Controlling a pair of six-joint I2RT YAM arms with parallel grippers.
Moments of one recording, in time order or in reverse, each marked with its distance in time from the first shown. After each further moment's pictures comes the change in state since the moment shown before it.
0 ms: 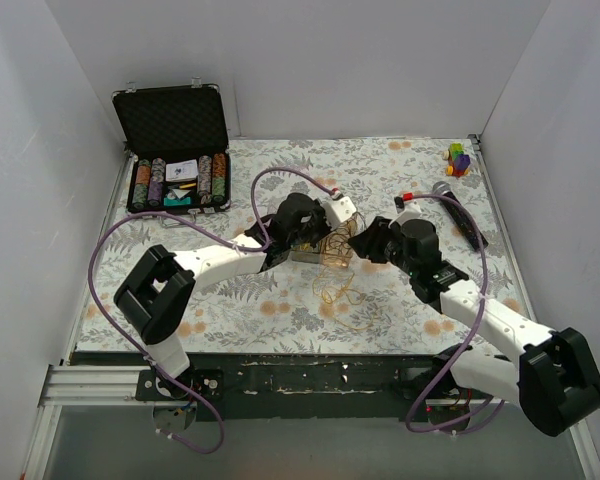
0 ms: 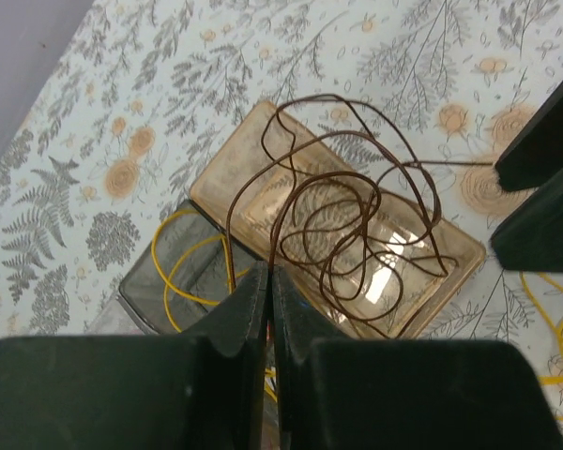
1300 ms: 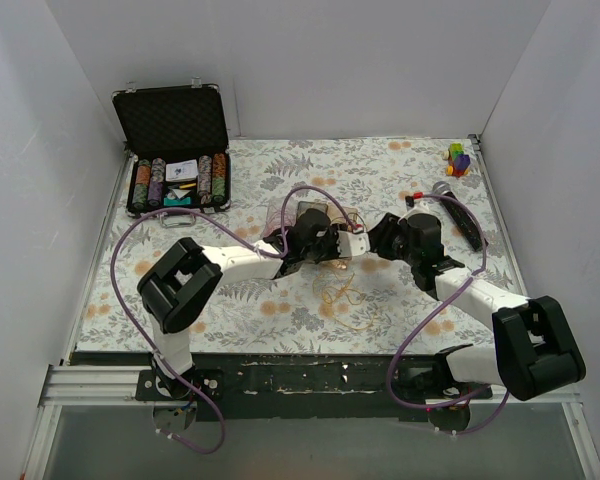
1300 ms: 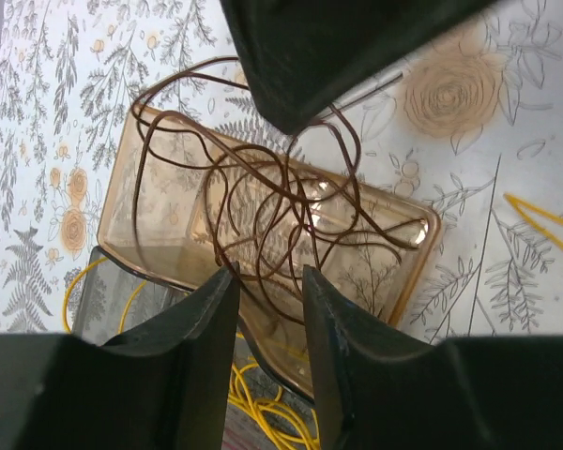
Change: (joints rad) left arm -0.058 0.137 -0.036 -0.001 0.048 0.331; right arm -0.159 0.166 -0.028 0.095 -0.059 0.045
